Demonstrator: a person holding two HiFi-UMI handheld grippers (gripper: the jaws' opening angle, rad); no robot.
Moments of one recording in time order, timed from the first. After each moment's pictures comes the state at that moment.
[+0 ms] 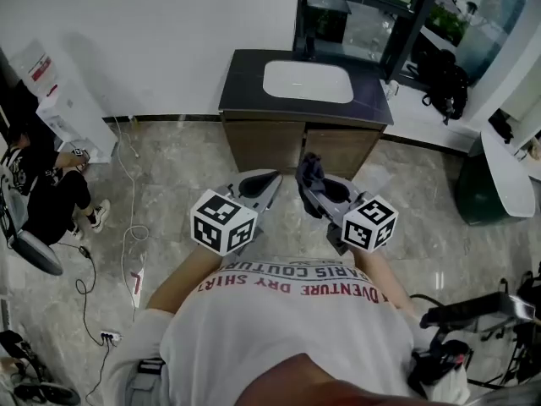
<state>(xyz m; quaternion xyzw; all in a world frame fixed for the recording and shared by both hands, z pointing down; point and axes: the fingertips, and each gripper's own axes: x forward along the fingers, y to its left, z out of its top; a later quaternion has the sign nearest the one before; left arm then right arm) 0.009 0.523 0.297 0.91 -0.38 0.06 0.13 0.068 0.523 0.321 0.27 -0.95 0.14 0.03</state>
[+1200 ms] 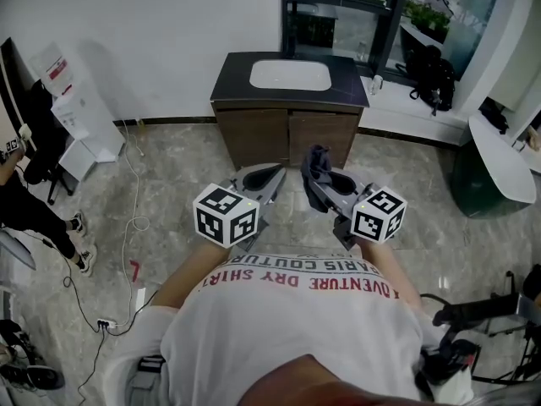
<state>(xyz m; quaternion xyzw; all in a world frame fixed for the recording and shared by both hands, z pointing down) 0.125 0.678 0.265 0.92 -0.38 0.03 0.11 0.186 0.680 0.283 0.25 -0.96 0.13 0.00</state>
